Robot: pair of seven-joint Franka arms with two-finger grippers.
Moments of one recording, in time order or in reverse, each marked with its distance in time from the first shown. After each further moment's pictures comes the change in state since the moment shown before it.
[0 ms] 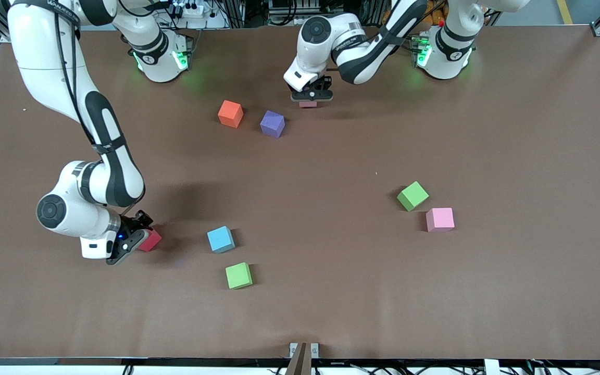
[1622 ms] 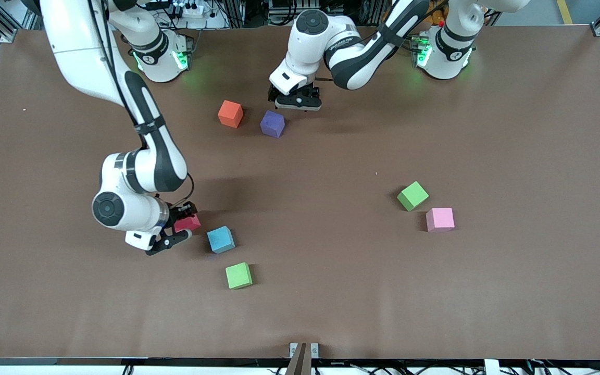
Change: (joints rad) left arm -0.008 0.000 0.078 0.159 0.179 0.043 0.007; right arm 0.225 -0.040 0.002 0.072 -0.021 -0.228 0.642
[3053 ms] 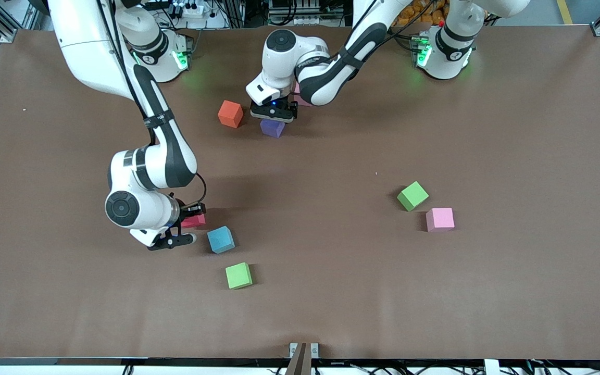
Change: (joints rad) left arm -0.287 0.244 0.213 0.236 0.086 0.000 -0.006; right arm 0.024 0.005 -0.008 0.014 -0.013 -0.056 0.239
